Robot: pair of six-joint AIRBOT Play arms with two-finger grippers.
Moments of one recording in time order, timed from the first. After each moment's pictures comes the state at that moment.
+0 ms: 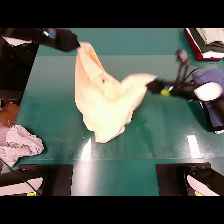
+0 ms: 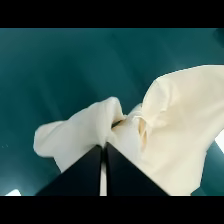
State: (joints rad) left arm -0.29 -1.37 1.95 1.21 -1.25 -1.44; right arm 0.23 -0.99 0.98 -0.94 0.68 1.43
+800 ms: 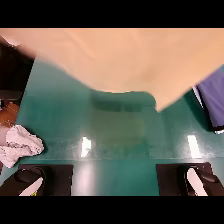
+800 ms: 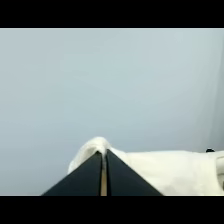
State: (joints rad) left arm -0.29 -0.85 2.07 1.16 -0.84 -1.44; right arm -0.40 -0.72 1.79 -1.01 1.00 1.41
